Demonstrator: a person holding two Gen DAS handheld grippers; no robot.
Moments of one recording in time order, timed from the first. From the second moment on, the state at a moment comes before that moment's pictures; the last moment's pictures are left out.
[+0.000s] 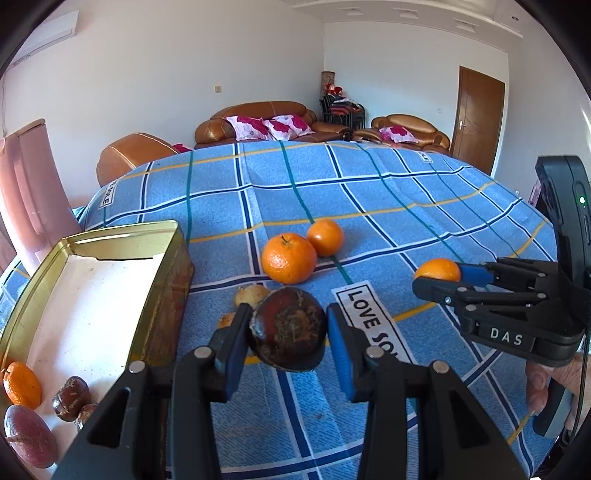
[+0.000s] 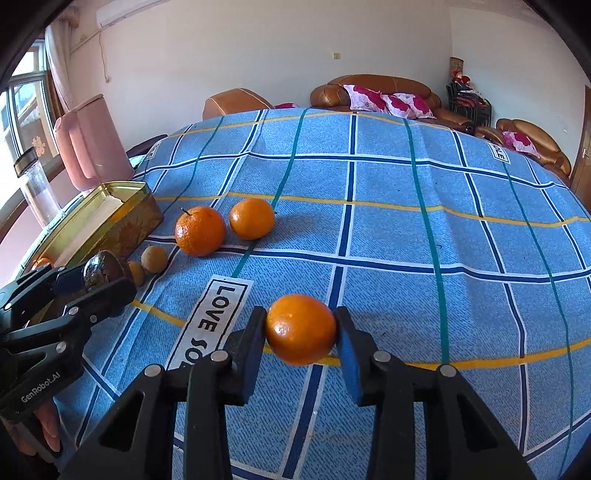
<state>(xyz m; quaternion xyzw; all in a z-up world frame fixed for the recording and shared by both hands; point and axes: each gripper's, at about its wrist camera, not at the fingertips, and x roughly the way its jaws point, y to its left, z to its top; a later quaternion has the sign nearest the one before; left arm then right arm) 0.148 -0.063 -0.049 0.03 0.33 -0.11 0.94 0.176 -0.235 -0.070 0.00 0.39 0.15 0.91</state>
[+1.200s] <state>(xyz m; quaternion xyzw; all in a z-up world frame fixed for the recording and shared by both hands) 0.116 -0.055 -0.028 0.03 0.23 -0.10 0.97 0.133 -0.219 -0.041 -0.05 0.25 0.20 0.95</state>
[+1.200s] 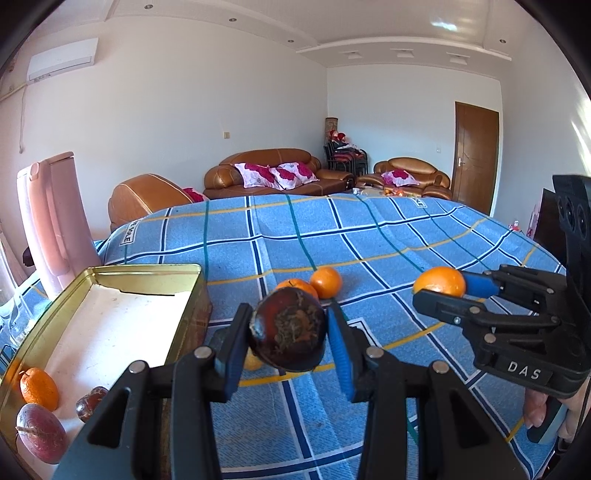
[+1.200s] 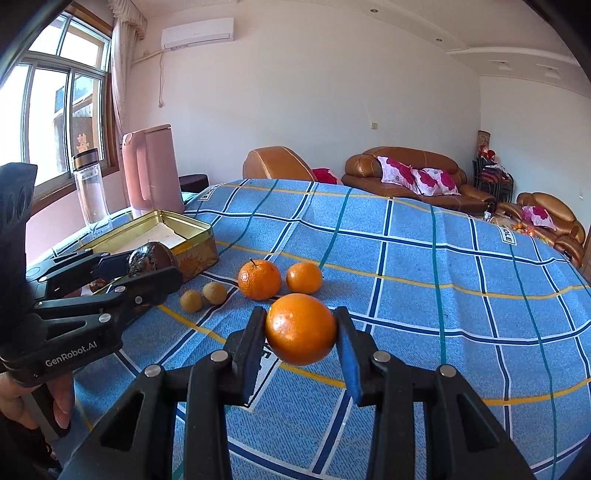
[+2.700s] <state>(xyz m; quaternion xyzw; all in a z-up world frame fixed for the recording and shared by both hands) 0.084 -0.051 -0.015 0.03 0.15 -0.09 0.98 0.096 -0.227 -0.028 -0.05 0.15 0.22 0.96</state>
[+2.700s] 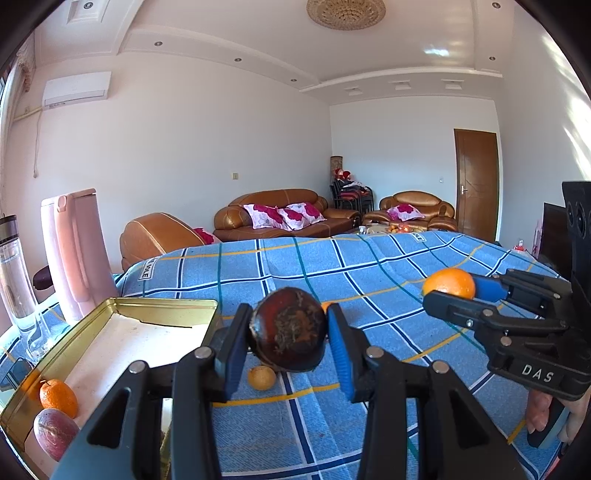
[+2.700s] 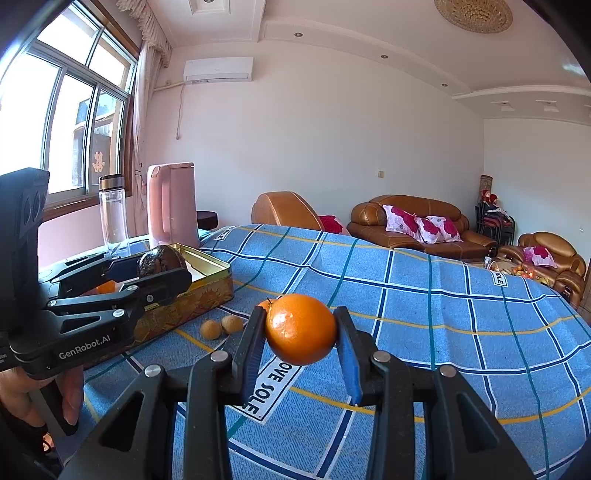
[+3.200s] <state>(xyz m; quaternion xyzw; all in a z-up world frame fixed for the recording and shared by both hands) 0.082 -0.048 -0.014 0.02 0.15 -0.08 0.99 0.091 -0.222 -0.027 -0.06 0.14 0.22 0.96</state>
